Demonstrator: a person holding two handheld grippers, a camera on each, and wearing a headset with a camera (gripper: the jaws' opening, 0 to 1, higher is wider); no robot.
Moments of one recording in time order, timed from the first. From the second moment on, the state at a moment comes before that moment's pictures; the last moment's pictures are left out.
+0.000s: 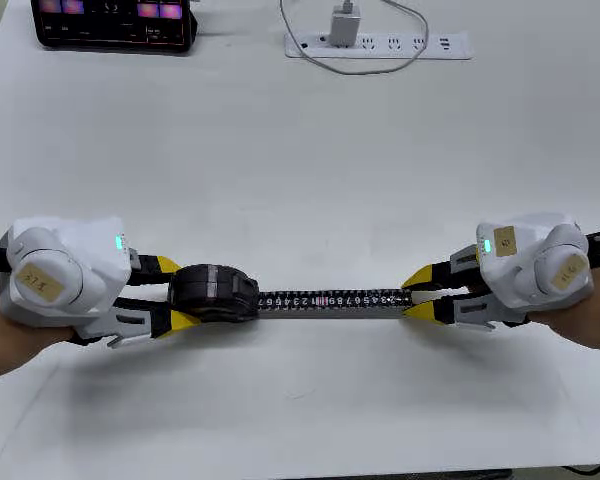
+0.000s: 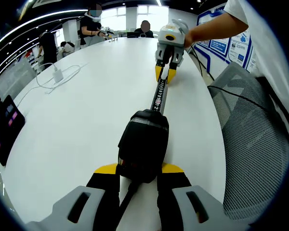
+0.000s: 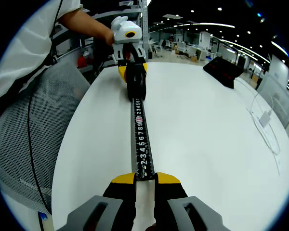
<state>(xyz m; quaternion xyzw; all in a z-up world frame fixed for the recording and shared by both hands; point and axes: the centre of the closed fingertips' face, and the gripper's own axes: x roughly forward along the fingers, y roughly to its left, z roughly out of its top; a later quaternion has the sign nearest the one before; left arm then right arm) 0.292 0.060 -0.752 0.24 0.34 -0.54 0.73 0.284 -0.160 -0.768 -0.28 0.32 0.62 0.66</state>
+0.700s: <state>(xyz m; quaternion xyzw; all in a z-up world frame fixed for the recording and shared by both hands) 0.292 0.060 -0.752 0.24 0.34 -0.54 0.73 0.288 -0.182 -0.770 -0.28 0.32 0.61 0.66</state>
